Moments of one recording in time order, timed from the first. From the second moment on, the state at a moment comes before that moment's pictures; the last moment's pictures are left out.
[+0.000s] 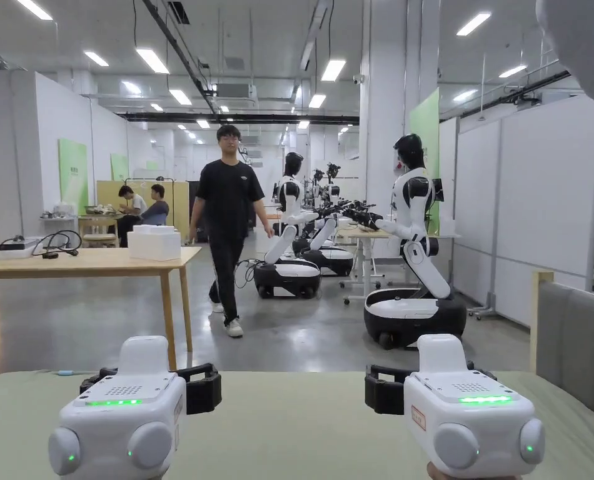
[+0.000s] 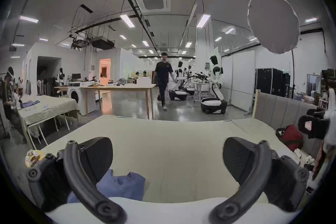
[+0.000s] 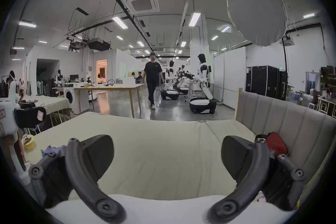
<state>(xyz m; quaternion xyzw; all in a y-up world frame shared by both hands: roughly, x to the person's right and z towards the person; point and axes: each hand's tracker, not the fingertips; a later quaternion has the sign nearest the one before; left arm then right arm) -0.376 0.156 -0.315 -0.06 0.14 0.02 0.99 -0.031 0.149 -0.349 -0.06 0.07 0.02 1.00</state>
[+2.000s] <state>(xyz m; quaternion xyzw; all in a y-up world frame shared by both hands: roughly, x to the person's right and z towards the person) -0.569 -0.127 -0.399 -0.50 0.15 0.06 0.85 -0.266 -0.024 -0.373 -0.18 0.29 0.09 0.94</state>
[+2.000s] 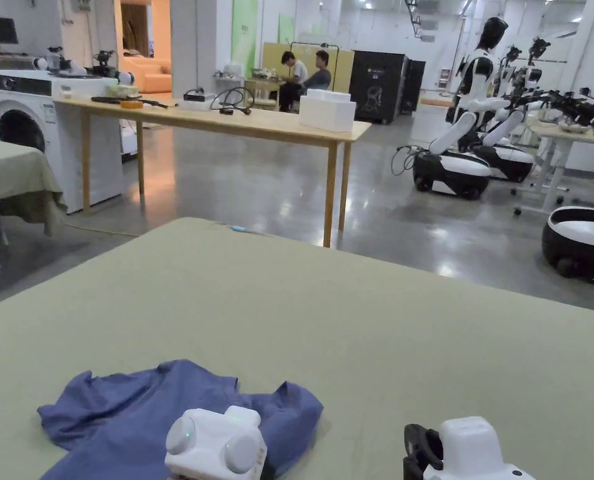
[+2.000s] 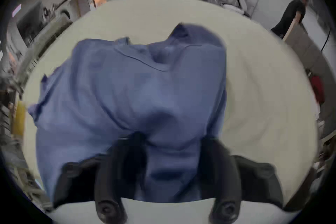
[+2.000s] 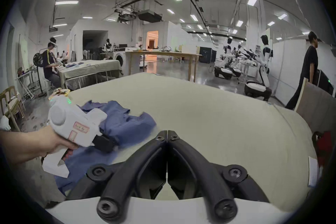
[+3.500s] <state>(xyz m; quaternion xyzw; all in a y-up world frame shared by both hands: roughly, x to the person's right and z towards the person) -0.085 -0.056 -0.405 -0.38 -0.24 0.03 0.89 0.104 0.022 -0.306 -0.15 0.02 0.03 0.99</state>
